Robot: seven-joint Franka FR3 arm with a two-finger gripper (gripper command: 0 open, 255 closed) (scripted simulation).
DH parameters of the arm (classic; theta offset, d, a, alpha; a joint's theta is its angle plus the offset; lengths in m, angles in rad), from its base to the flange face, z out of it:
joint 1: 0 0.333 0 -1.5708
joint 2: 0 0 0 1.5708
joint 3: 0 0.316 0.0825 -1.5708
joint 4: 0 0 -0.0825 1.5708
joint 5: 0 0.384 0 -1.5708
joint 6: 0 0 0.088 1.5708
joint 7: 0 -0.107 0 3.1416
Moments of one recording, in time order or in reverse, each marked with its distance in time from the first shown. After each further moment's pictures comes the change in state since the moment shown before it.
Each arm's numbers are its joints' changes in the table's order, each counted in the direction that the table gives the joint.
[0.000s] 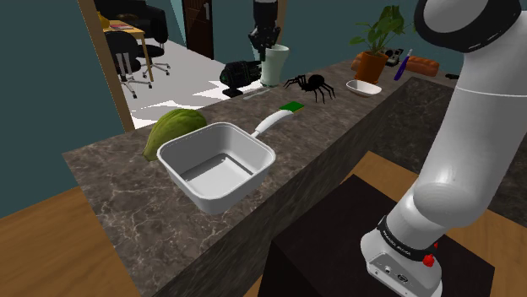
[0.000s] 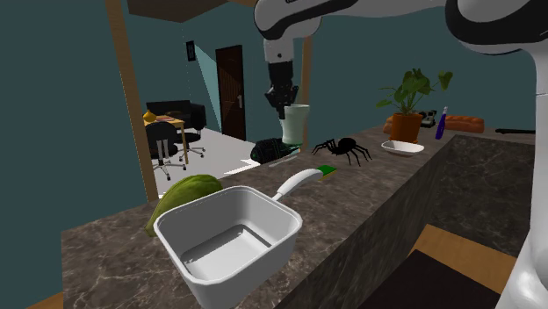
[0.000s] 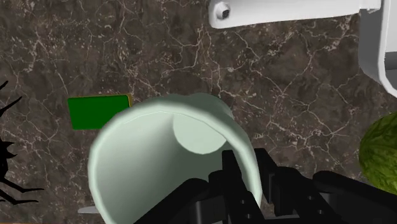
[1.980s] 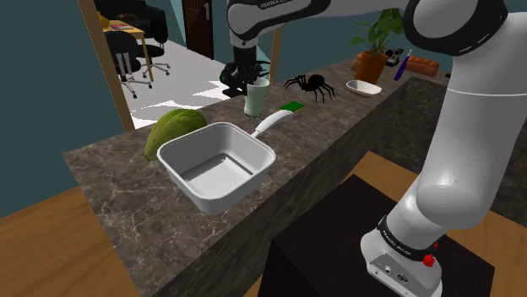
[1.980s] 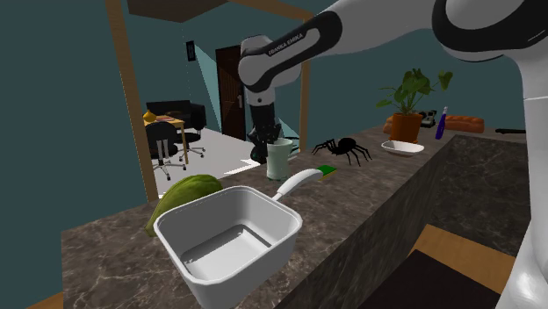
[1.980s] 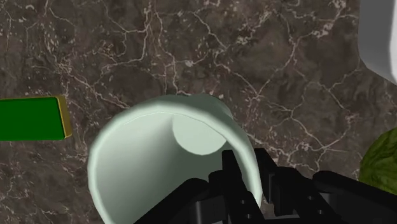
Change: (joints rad) arm 0.062 0.057 0.032 0.227 -0.023 -0.267 -0.140
